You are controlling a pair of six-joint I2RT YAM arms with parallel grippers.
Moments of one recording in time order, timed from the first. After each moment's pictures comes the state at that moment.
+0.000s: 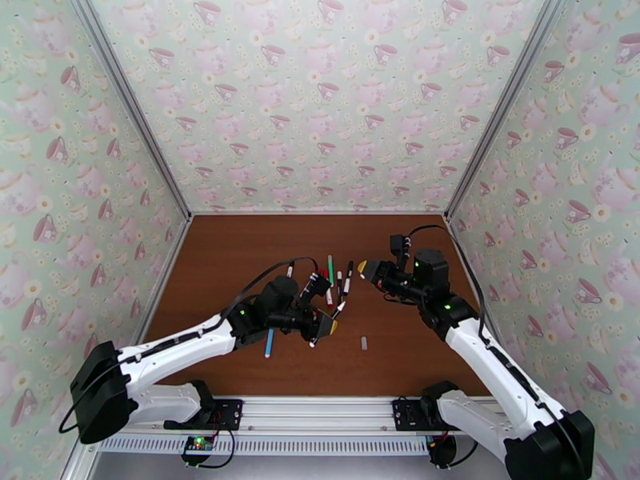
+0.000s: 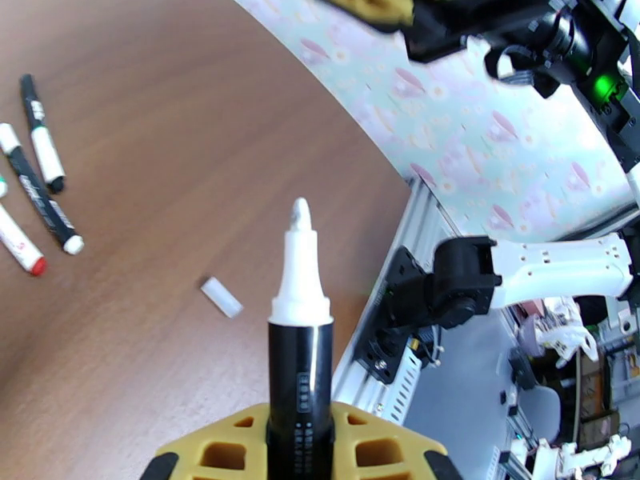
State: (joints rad) left arm -0.90 1.24 0.82 -0.13 0.40 -0.51; right arm 0.33 1.02 0.83 -0.25 -0.49 0.80
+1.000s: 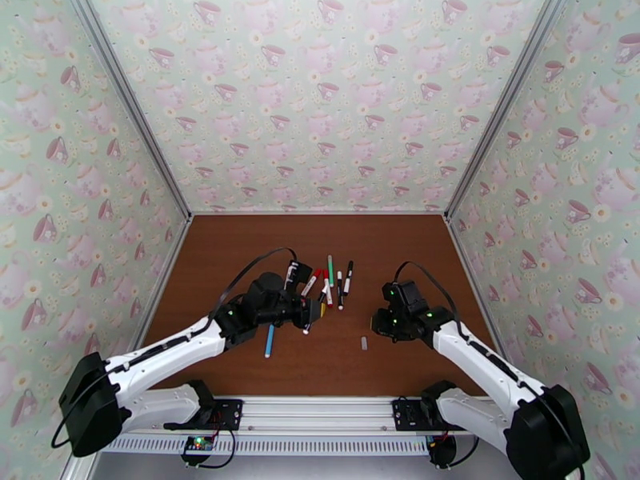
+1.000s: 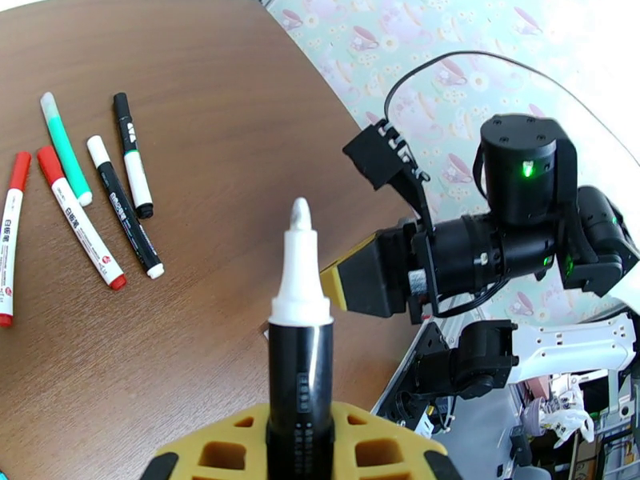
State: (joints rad) left arm -0.82 1.21 0.79 -0.07 0.31 -0.62; right arm 0.42 1.09 0.61 -0.62 -0.18 0.49
